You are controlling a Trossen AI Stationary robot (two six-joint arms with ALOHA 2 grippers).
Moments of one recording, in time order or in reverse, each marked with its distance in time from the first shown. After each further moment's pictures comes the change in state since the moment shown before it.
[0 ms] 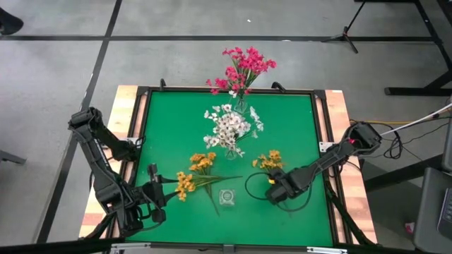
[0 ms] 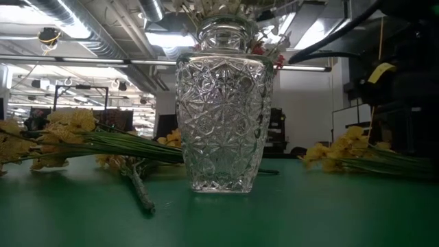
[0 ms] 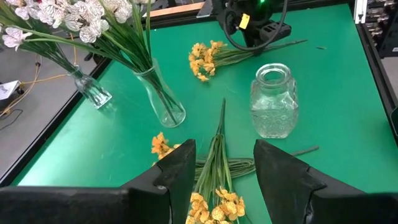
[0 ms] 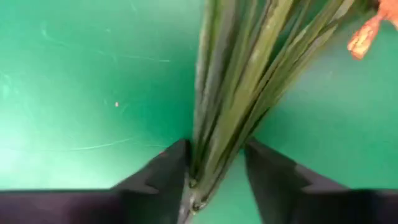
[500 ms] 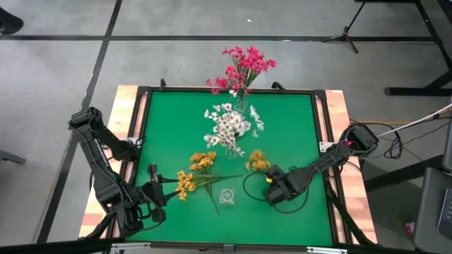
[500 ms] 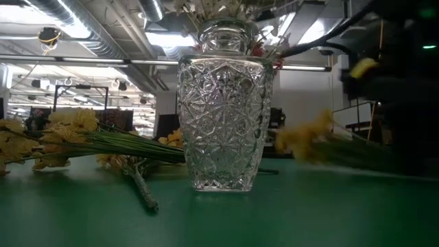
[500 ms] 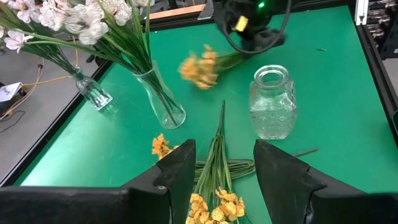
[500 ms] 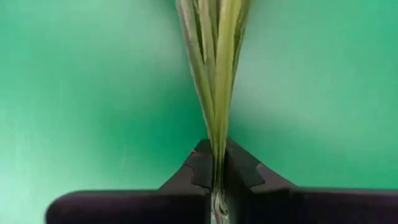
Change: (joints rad) left arm 0.000 0.000 0.000 -0.001 -0.009 0.002; right arm 0.000 0.012 0.067 -0.058 0.151 0.022
